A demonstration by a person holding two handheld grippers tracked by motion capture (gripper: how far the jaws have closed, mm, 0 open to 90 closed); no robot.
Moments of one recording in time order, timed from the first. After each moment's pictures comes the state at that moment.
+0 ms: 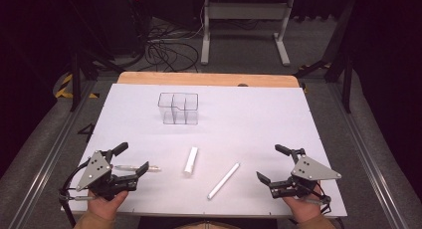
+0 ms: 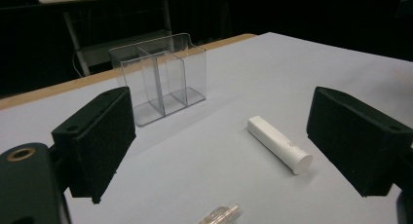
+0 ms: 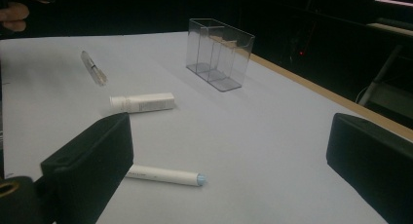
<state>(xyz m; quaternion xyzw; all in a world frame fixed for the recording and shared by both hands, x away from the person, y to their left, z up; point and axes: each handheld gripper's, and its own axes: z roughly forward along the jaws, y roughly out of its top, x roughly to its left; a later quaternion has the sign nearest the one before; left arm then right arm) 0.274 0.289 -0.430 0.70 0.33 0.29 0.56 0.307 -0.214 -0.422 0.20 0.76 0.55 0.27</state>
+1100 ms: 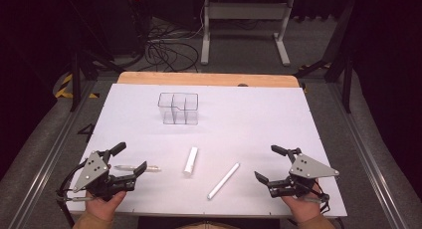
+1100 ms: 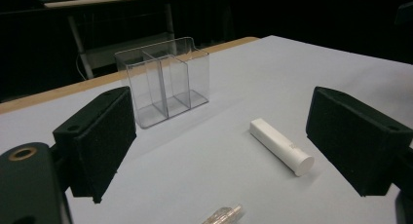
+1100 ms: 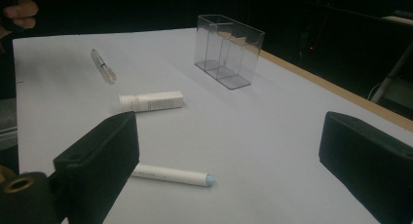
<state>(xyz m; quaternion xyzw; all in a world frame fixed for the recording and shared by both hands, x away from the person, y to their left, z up) 0.271 0.292 -0.427 0.70 0.33 0.30 0.56 0.309 -0.210 -0.419 0.20 0.77 0.55 0.25</state>
